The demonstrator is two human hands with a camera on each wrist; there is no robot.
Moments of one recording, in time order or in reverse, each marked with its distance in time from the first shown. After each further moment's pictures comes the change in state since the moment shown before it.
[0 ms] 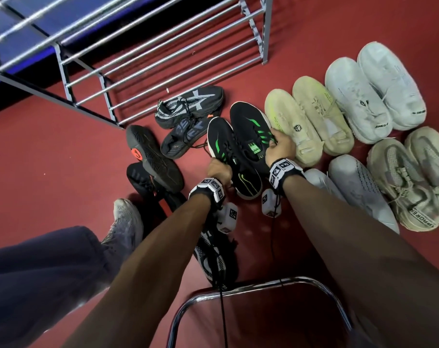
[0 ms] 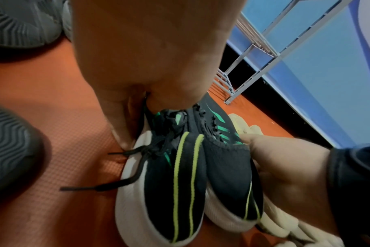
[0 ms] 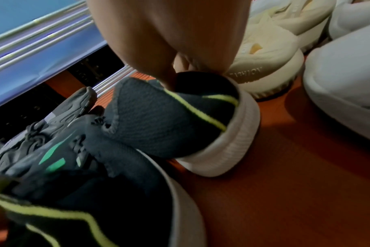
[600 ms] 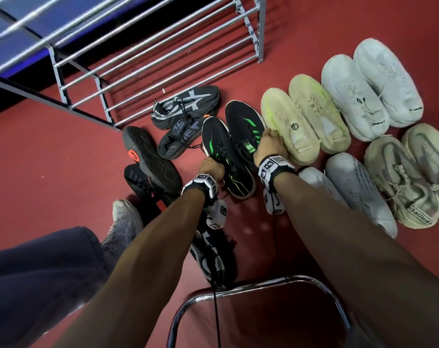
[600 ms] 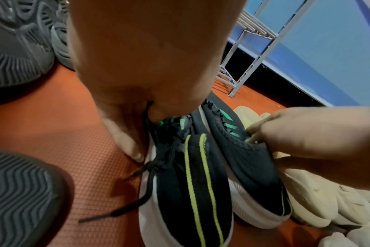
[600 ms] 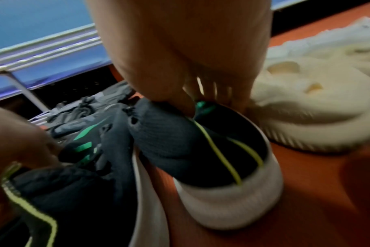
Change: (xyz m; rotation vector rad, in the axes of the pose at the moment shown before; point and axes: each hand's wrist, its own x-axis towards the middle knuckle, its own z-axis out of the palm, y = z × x) left_hand 0.012 -0.003 -0.012 0.170 -0.058 -0.003; right_hand -0.001 -0.017 0.009 -0.563 -0.221 -0.055
